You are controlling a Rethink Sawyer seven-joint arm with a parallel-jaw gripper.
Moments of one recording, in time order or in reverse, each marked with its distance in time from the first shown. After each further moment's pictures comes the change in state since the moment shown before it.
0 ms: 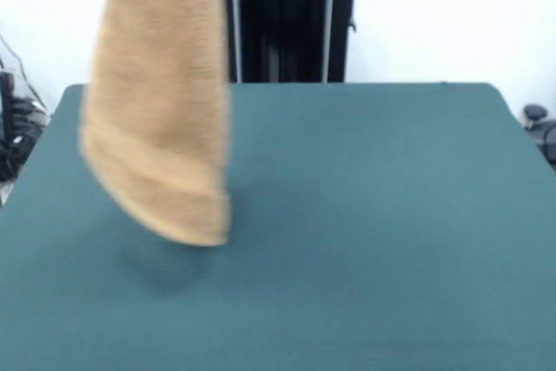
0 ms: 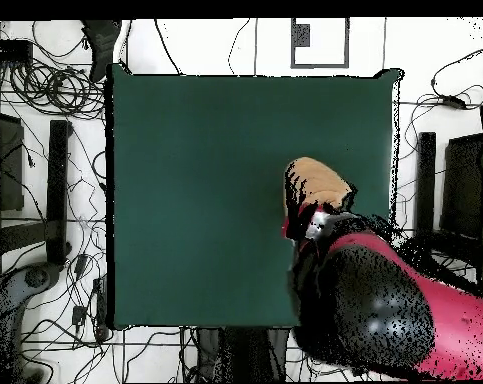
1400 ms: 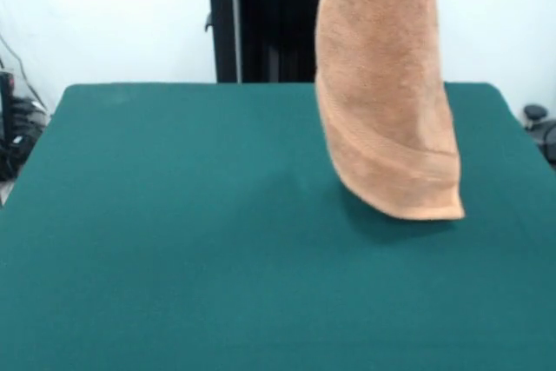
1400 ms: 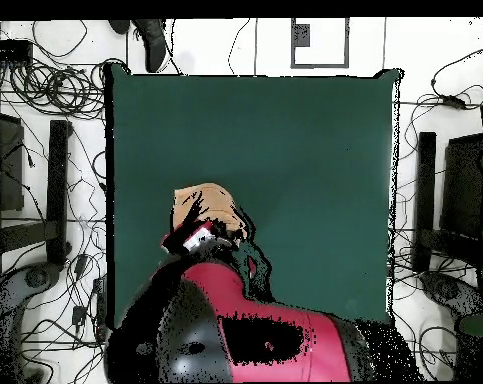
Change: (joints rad) arm 0.471 0.006 -0.281 -0.022 0.000 0.003 0.620
